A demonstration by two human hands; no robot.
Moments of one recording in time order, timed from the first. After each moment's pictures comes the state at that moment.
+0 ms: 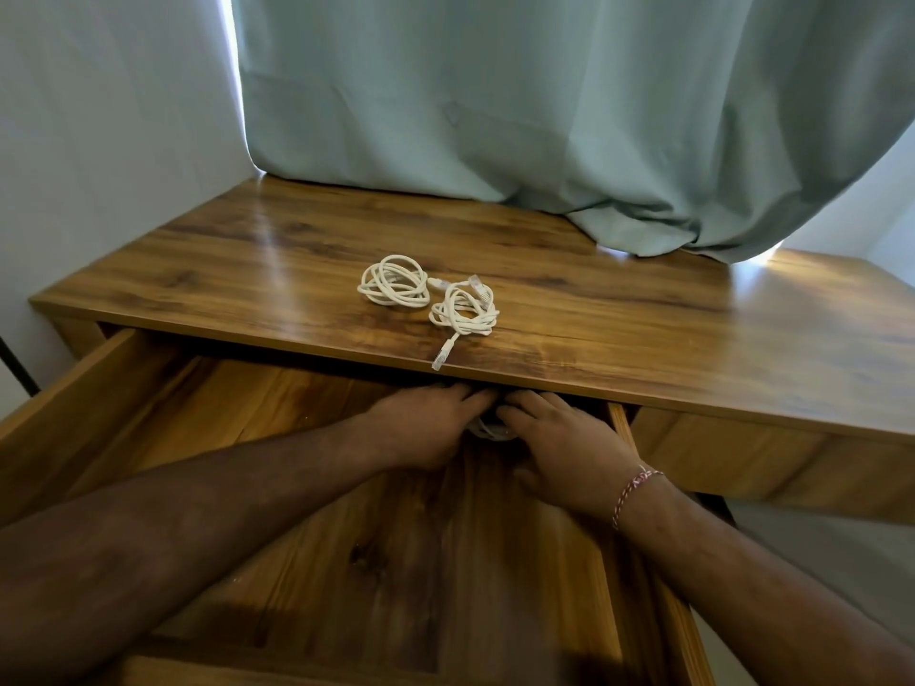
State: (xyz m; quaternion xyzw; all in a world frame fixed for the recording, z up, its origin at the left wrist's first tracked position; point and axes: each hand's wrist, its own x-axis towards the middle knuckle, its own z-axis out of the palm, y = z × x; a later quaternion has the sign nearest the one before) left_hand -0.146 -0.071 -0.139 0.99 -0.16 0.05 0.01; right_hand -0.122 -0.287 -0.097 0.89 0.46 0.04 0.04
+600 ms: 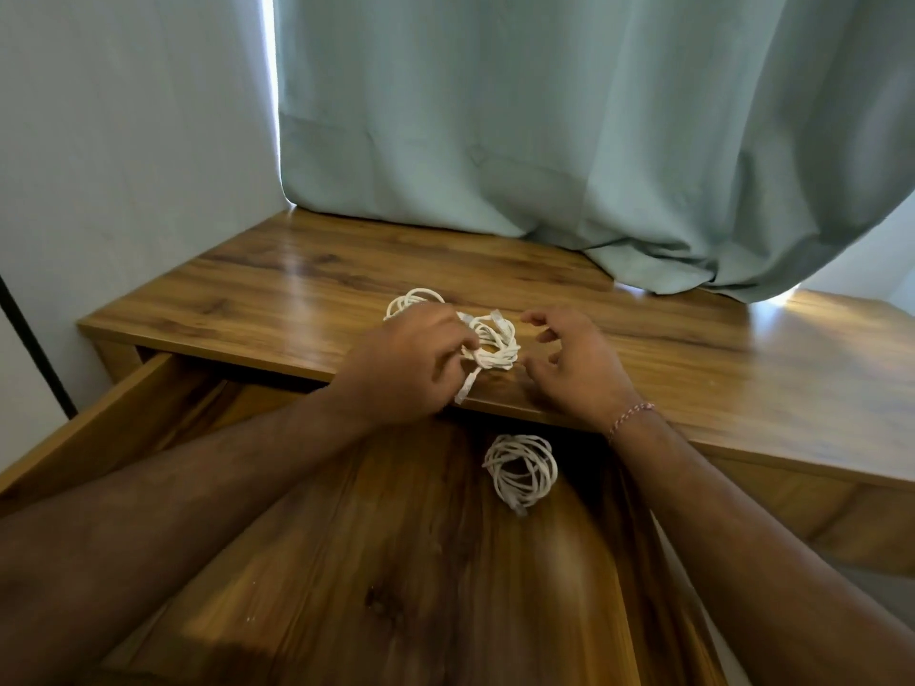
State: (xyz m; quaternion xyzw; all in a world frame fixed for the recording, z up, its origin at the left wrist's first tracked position) left_hand -0.167 -0.023 -0.054 0.91 -0.15 0.36 0.13; right_hand -0.052 -0.235 -0.039 0.89 0.34 0.11 -0.29
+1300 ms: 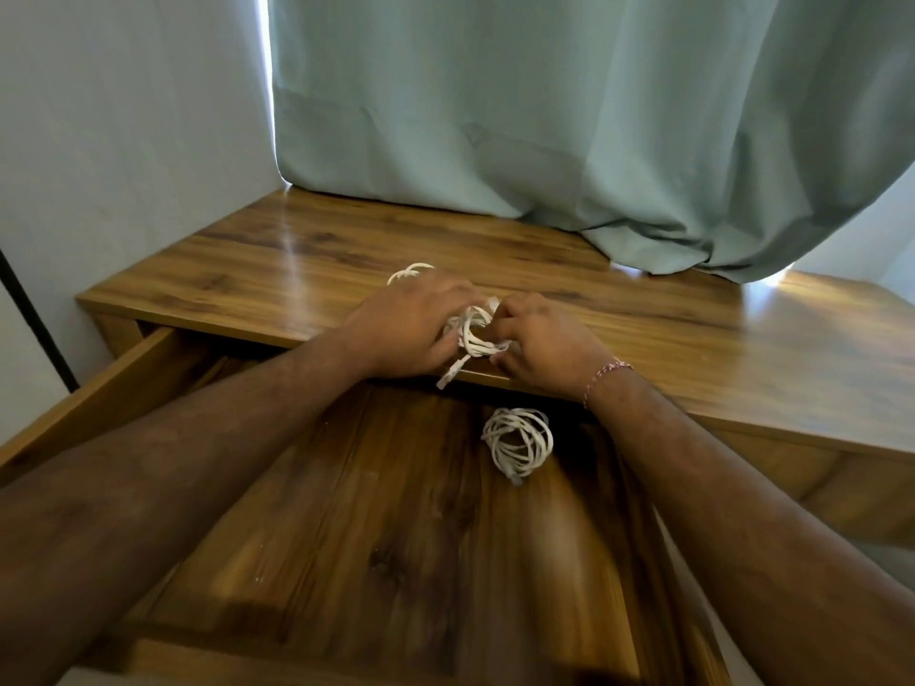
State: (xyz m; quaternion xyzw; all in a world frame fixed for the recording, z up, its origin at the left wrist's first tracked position) left_hand -0.149 -0.009 -0.043 0.95 -0.16 0.25 0.06; right_hand -0.058 -0.217 -0.035 0.85 0.50 0.13 -0.03
